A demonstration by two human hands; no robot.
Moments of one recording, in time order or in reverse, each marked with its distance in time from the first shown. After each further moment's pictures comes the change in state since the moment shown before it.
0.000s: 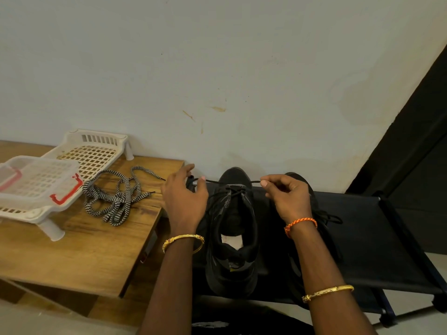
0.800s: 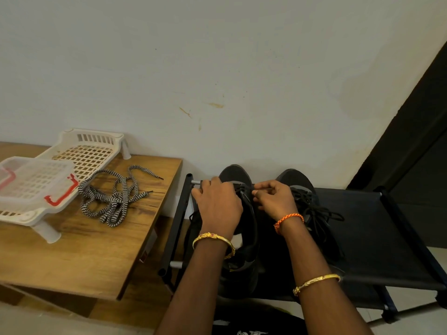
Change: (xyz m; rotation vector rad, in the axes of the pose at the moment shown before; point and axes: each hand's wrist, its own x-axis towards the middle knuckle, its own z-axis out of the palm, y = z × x) left_hand -0.022 0.022 0.044 0.762 -0.301 0.270; right_hand 0.014 0.027 0.018 -0.171 -0.056 0.267
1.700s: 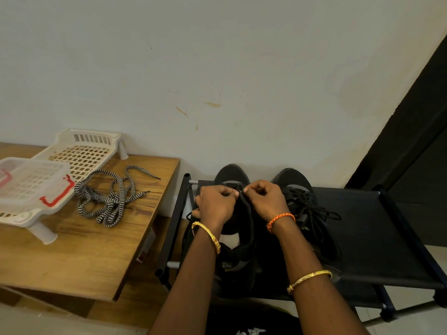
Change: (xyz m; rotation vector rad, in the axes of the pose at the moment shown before) left_hand 0.010 -0.007 0.019 -0.844 -0.137 -0.366; right_hand 0.000 0.002 0.007 -0.092 -0.027 -0.107
